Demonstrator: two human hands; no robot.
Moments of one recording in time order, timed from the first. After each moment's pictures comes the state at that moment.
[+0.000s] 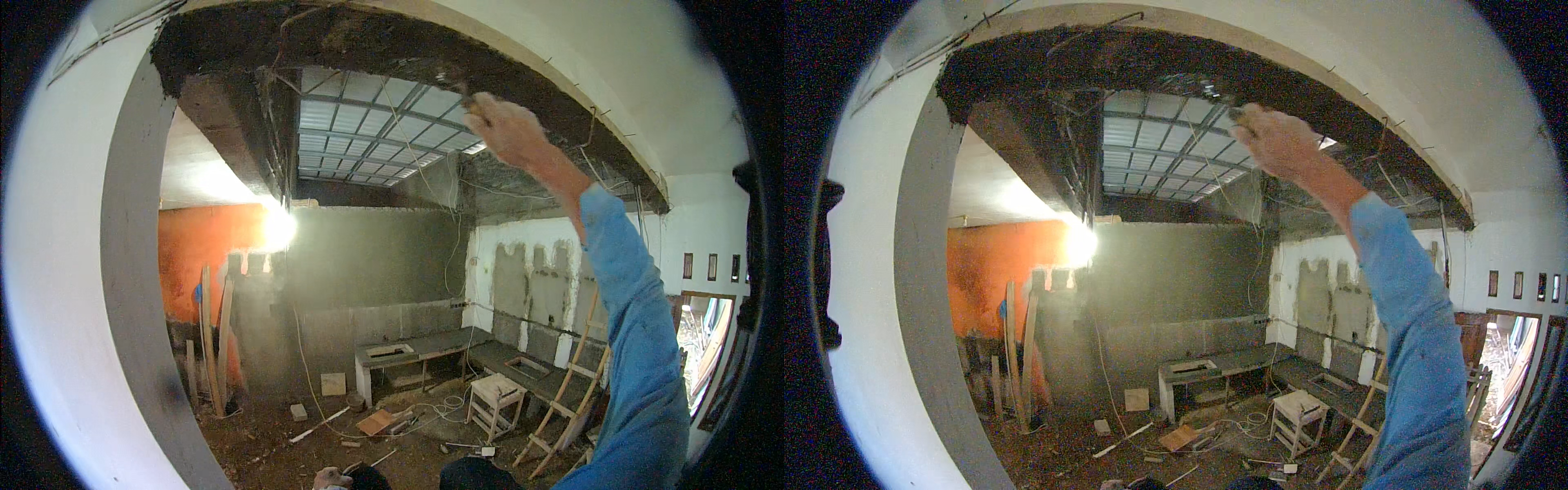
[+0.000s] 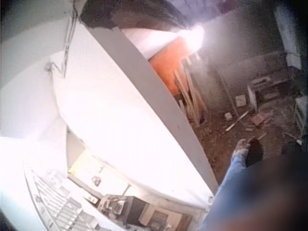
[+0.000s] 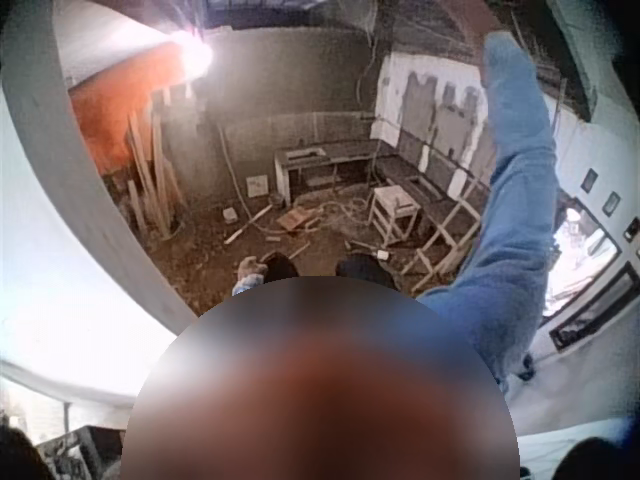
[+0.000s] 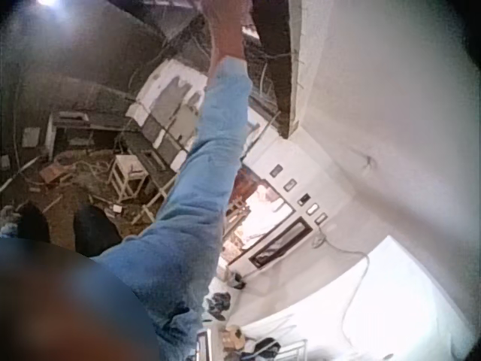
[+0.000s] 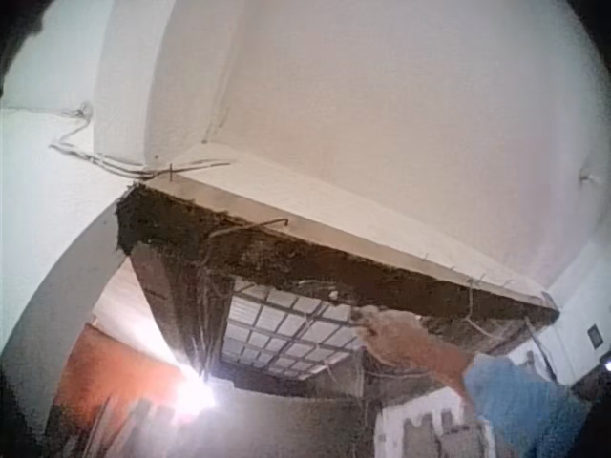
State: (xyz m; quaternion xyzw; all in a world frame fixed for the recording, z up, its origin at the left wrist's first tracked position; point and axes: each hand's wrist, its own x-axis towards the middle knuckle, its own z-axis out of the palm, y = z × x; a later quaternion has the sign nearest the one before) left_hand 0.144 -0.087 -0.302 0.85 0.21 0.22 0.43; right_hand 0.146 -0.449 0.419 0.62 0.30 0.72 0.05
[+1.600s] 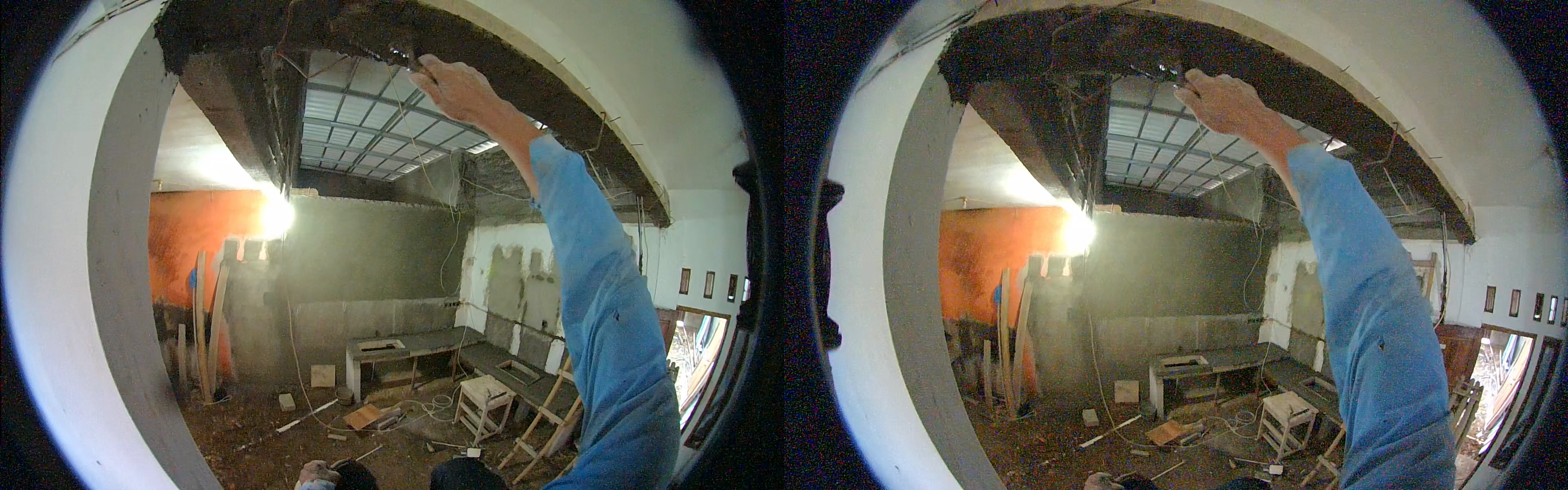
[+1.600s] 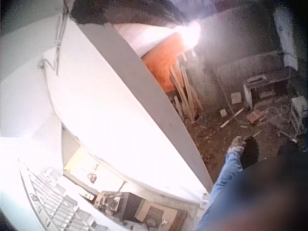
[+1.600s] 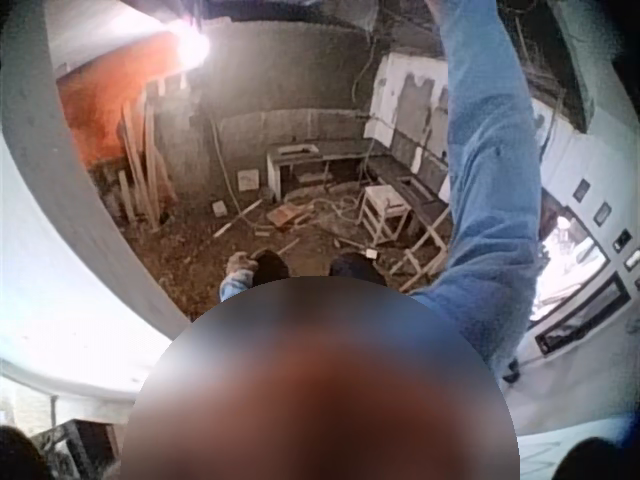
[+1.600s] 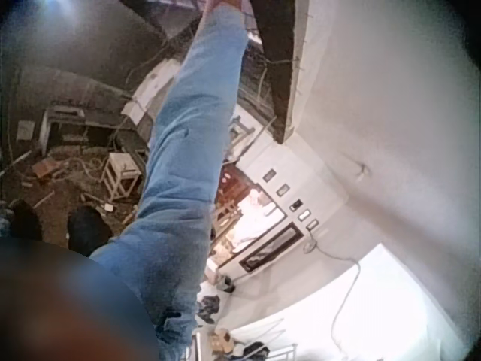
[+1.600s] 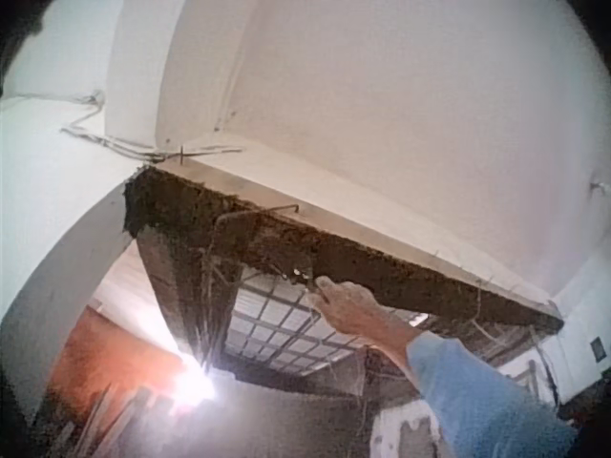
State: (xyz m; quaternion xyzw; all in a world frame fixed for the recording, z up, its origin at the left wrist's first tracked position) left_hand 0.139 -0.103 -0.276 0.89 0.23 0.15 0.37; right_hand 0.153 -0.372 0.472 0.63 0.35 0.69 0.04
